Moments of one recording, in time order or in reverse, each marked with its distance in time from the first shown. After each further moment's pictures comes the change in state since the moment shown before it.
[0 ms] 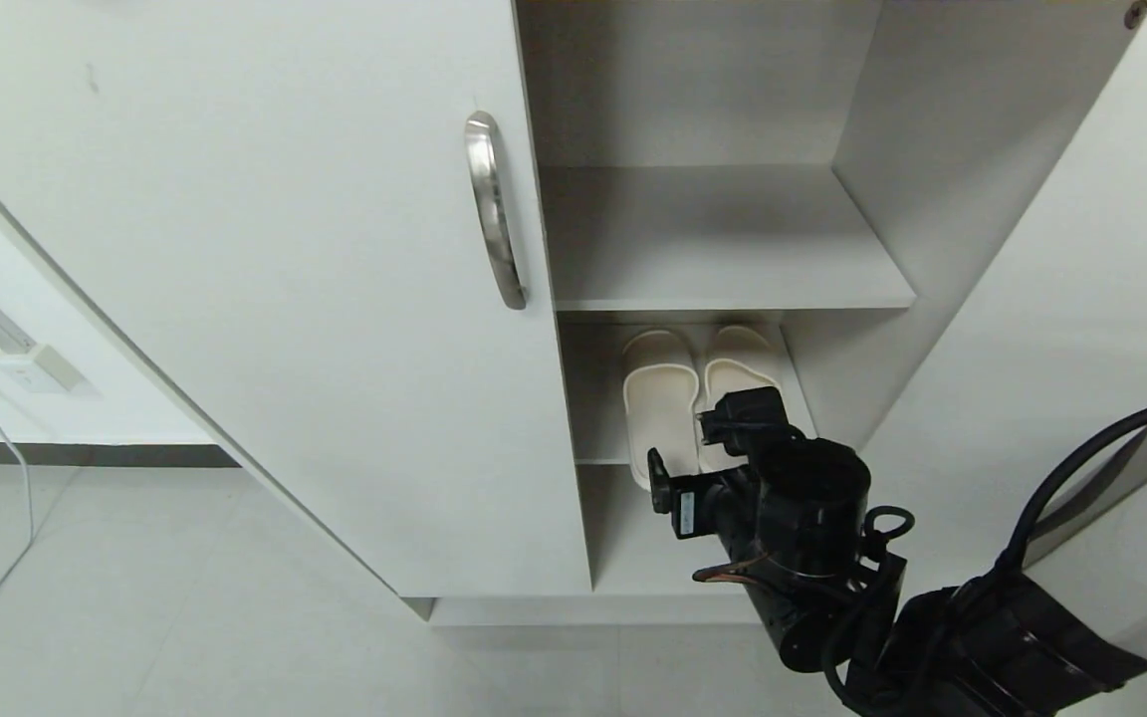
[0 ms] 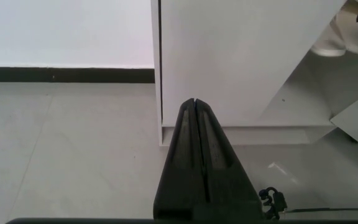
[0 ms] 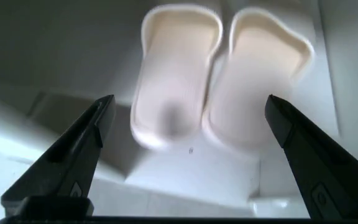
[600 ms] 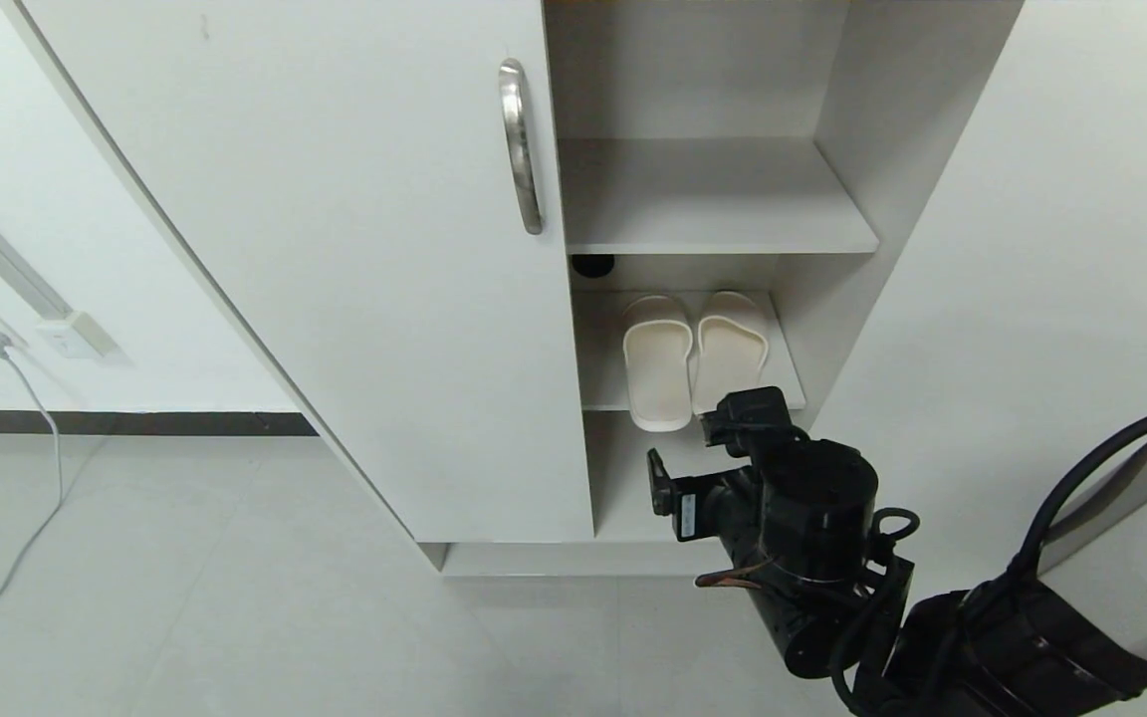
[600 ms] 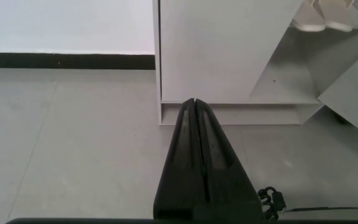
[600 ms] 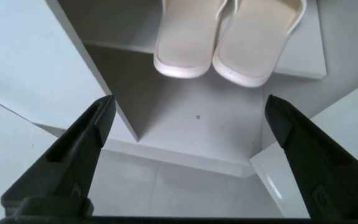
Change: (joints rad) left arm 0.000 0.000 0.000 0.000 0.000 0.001; right arm 0.003 -0.016 0.013 0.000 0.000 0.002
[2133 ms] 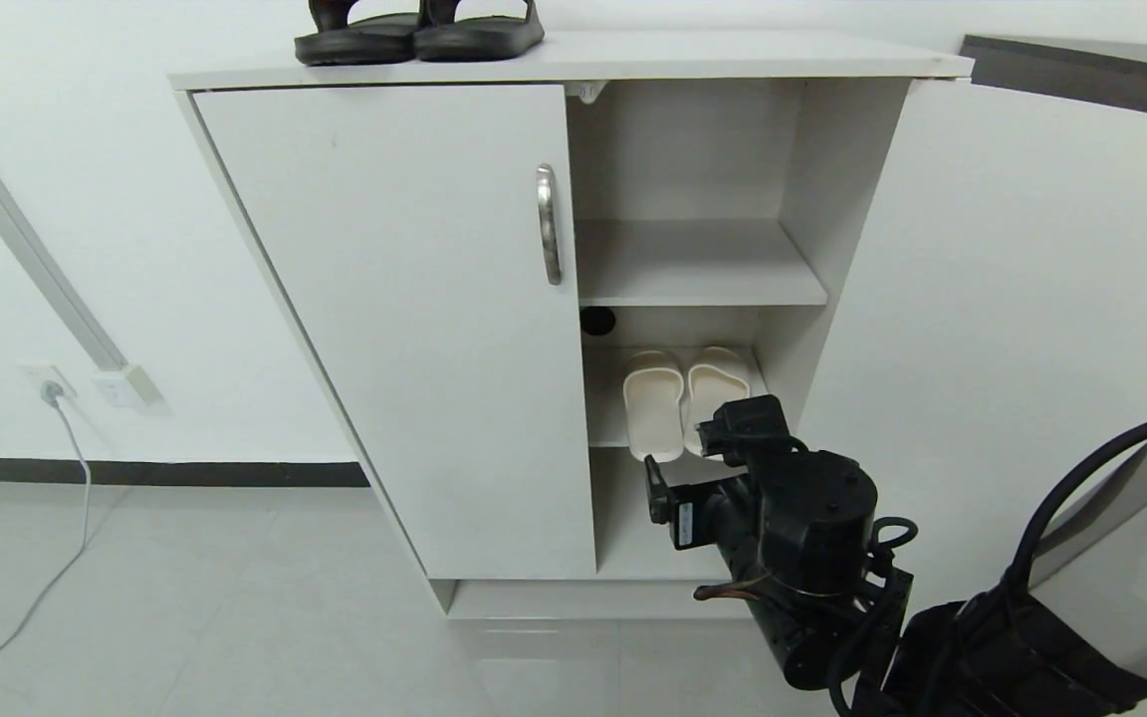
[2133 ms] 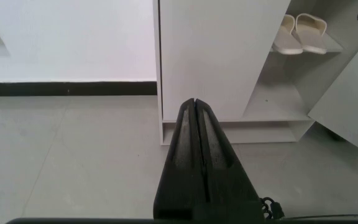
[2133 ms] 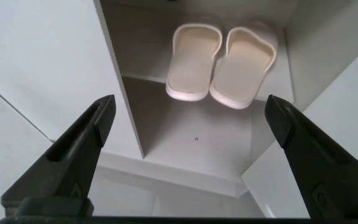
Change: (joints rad) left arm 0.001 0.000 0.000 0.000 -0.004 0.013; right arm 0.003 0.014 0.019 -0.032 0.000 -0.003
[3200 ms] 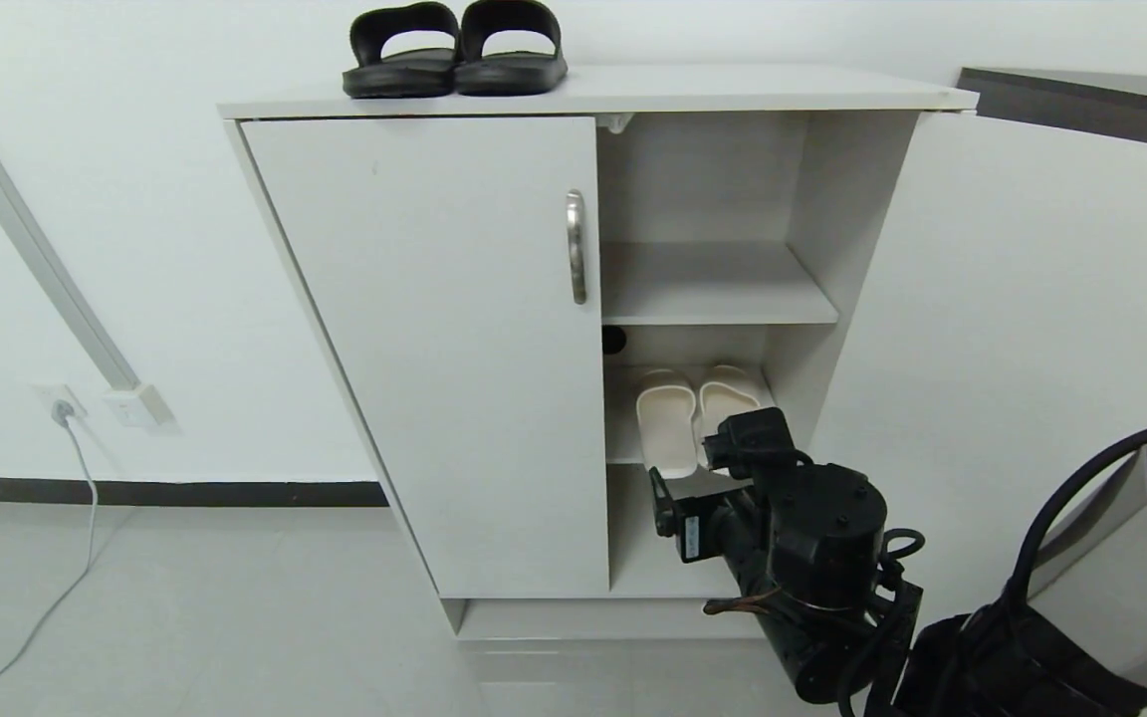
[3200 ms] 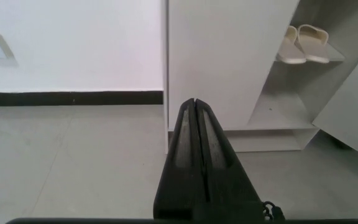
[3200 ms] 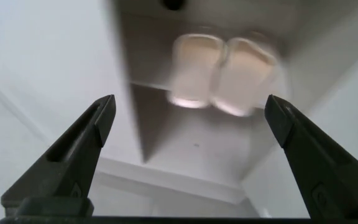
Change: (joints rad) left arm -0.001 0.000 0.000 0.001 -0.002 0.000; right arm 0.001 -0.001 0.046 -0.040 0.015 -0.013
